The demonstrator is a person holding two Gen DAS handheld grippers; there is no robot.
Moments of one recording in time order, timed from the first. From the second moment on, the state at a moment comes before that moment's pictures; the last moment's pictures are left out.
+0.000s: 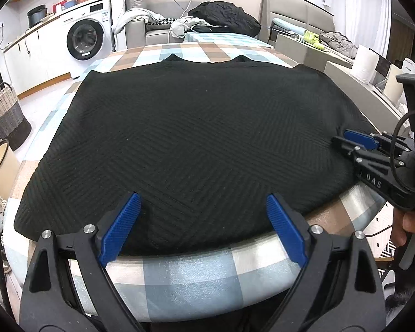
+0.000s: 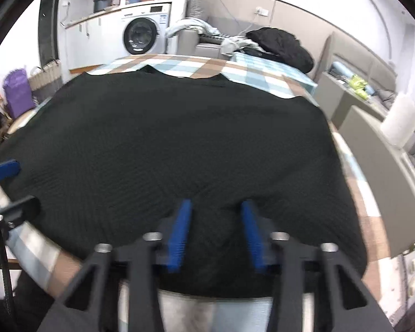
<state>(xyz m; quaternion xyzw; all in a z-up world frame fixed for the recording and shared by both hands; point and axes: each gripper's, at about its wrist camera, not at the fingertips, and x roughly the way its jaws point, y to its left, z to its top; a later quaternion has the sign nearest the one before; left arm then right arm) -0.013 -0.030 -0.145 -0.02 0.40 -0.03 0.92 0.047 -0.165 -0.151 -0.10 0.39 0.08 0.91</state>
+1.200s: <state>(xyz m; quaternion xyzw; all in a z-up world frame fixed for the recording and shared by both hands) -0.064 0.111 -0.151 -0.22 0.41 0.06 0.88 0.017 -0.186 -0.133 0.02 0.36 0.19 0.91</state>
